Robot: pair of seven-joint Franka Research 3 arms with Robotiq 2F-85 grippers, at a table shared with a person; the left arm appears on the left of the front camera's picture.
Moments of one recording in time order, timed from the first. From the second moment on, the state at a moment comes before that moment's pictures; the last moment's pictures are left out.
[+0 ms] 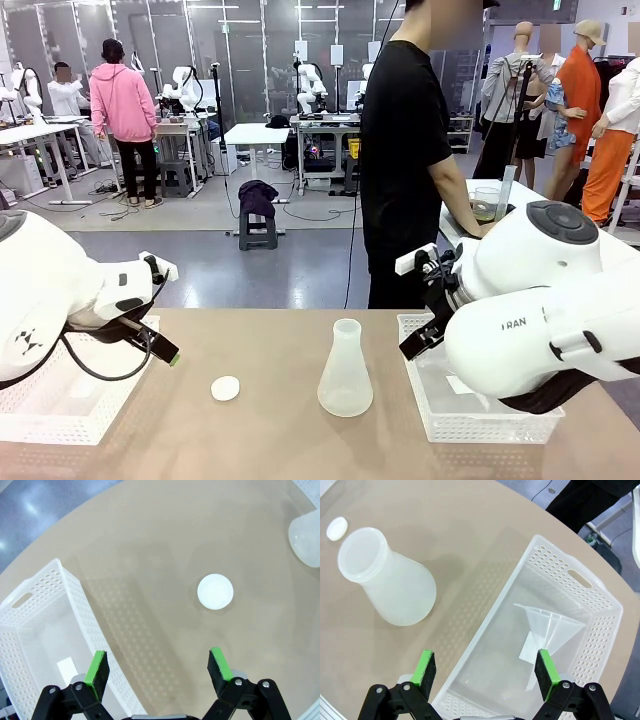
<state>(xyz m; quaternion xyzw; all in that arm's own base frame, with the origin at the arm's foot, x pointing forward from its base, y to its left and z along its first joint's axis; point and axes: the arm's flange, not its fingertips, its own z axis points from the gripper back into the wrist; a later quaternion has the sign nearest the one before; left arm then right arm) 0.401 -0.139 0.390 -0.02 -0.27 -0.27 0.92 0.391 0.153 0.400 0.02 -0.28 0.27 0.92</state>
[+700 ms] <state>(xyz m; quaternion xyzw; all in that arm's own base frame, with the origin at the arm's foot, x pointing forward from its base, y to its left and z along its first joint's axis) 0.394 -0.140 0.396 -0.05 -0.25 -0.24 0.94 0.384 0.156 0.409 0.03 -0.27 0.25 0.93</state>
